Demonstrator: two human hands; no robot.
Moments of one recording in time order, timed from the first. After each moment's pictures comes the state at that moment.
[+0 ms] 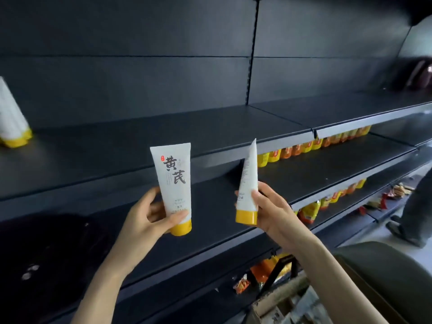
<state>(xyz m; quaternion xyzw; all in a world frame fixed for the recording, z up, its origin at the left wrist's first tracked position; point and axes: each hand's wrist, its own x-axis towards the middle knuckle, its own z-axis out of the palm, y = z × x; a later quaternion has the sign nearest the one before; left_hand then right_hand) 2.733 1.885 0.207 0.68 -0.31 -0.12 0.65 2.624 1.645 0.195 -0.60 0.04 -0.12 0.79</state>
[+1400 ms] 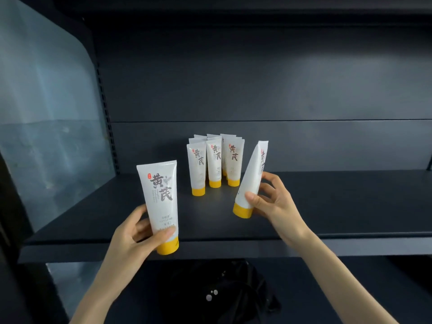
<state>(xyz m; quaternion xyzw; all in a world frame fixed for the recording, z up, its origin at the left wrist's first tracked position) 2.841 2.286 0.265 0.73 -0.17 0.13 0.65 2.863 2.009 0.289 -0.67 -0.15 -0.15 0.71</state>
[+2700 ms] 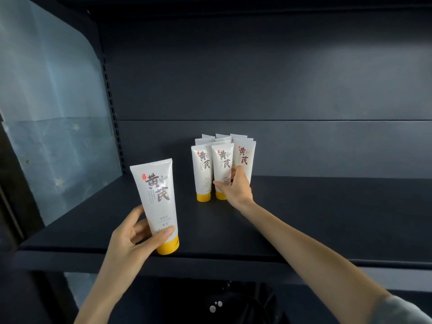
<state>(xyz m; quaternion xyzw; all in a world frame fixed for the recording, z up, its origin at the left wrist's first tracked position) 2.867 2.277 0.263 0.73 -0.12 0.19 0.64 3.030 2.063 0.273 -0.83 -0.02 -0.19 0.52</state>
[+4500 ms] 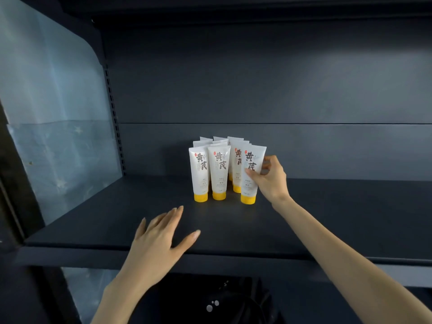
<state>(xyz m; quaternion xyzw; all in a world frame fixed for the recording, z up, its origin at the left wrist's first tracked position) 2.876 2.244 0.261 0.98 -0.09 0.16 0.12 2.989 1.992 0.308 -0.77 -0.03 -0.28 0.58</state>
